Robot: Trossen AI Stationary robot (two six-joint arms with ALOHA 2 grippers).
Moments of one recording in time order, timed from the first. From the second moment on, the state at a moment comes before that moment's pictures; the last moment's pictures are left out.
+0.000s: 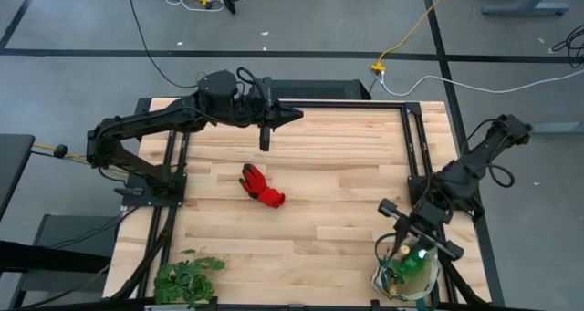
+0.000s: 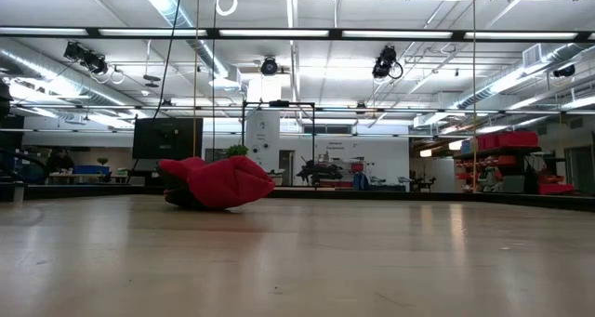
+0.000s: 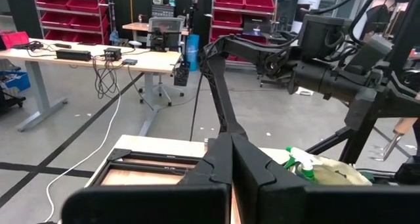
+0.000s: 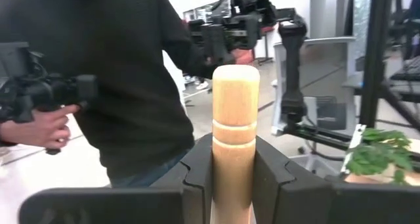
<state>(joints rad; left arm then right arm) 0.22 1.39 1.47 -0.10 0.18 -0.08 0.67 0.95 0.92 0.05 -0.24 0.15</state>
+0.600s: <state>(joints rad) 0.20 1.39 1.47 -0.11 0.18 -0.06 0.79 0.95 0.92 -0.01 -0.25 0.11</state>
